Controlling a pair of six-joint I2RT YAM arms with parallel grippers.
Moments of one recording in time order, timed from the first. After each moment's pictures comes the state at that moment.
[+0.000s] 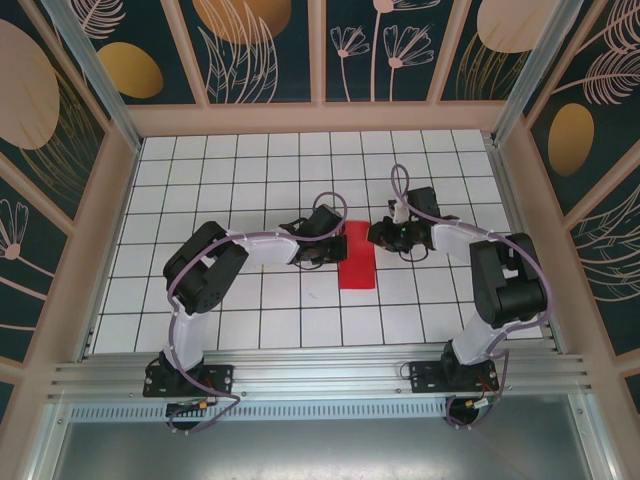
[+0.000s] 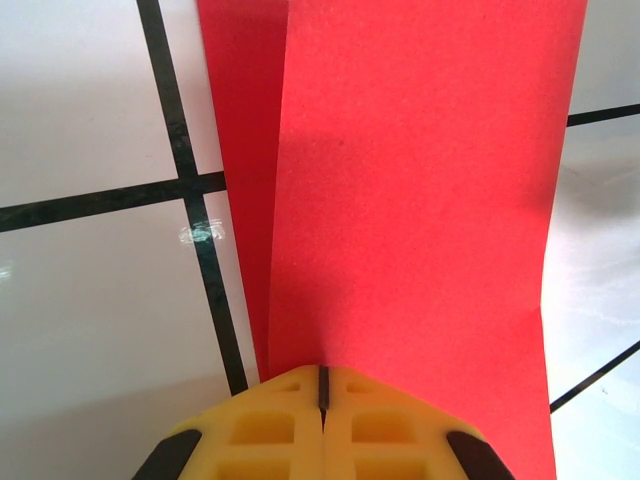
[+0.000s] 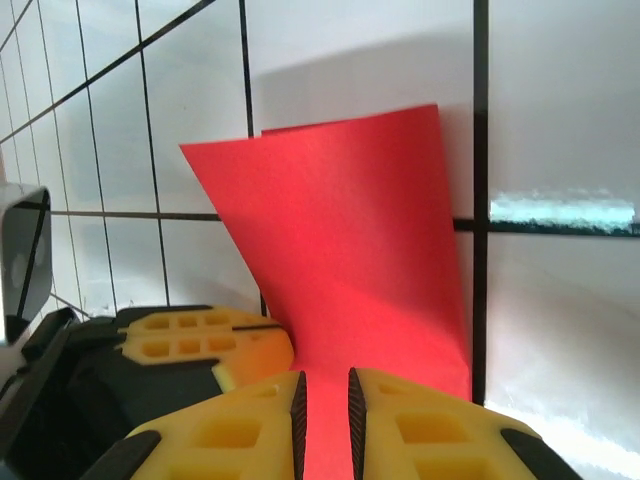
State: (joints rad) left arm -0.79 2.03 1.21 -0.12 0.16 -0.78; right arm 0.25 1.68 0.87 -0.19 -0.61 0.51
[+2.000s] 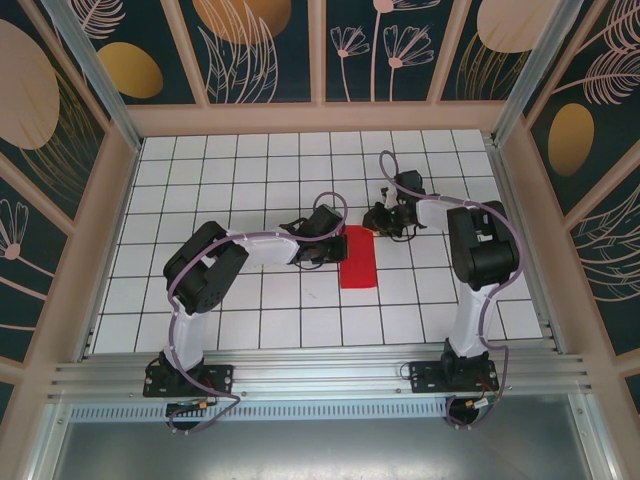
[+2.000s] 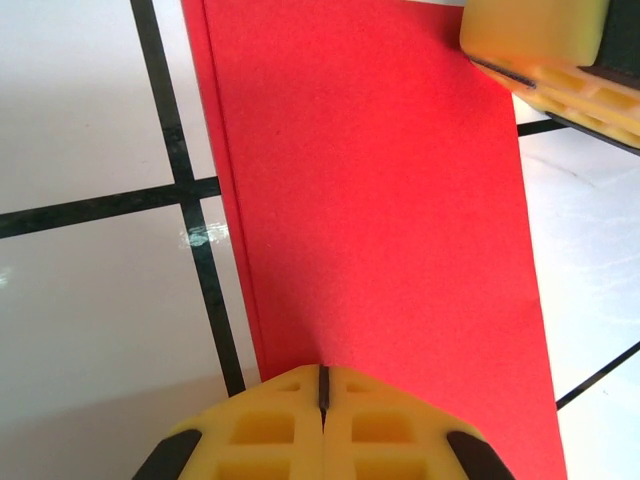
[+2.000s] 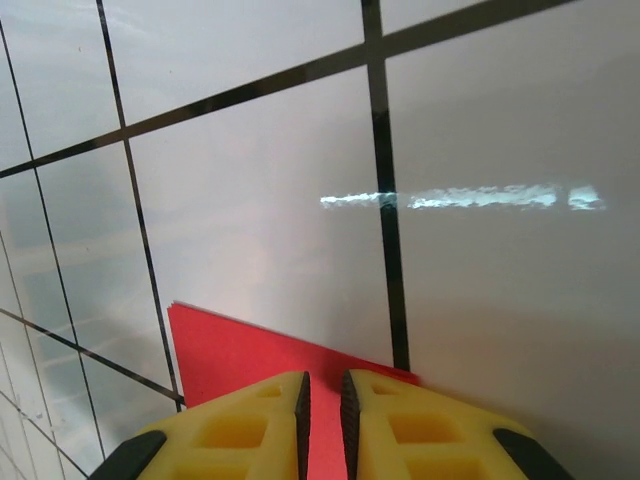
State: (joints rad) left arm -0.79 2.04 1.21 -0.11 0.16 -0.77; right arm 0.24 1.98 1.15 -0.26 -0.53 0.50
